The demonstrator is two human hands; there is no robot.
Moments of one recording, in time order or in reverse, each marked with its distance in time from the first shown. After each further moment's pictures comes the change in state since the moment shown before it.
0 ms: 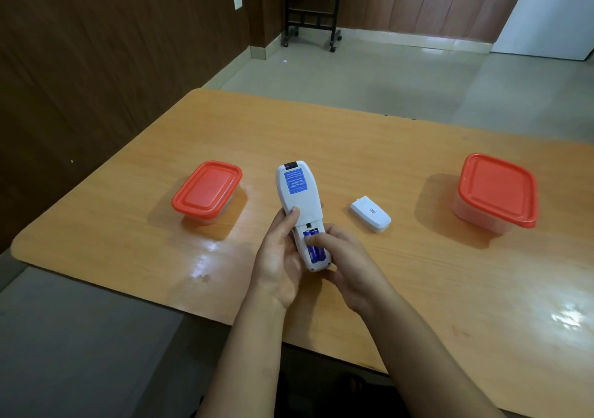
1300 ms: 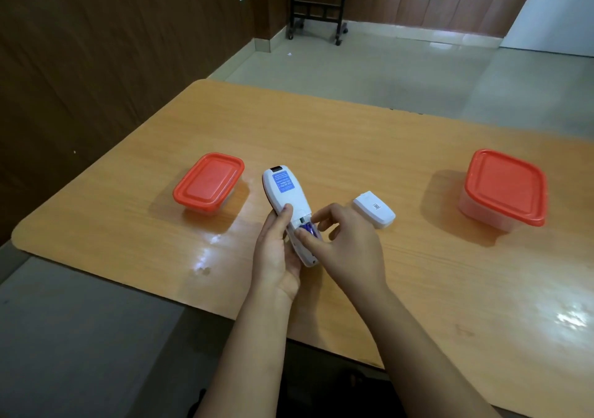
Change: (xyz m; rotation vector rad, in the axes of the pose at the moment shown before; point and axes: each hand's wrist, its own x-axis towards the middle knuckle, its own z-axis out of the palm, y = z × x) left_hand 0.007 -0.007 -0.004 -0.120 0.199 0.018; right_hand 0.011 0.009 -0.002 -0.876 0.383 -0.578
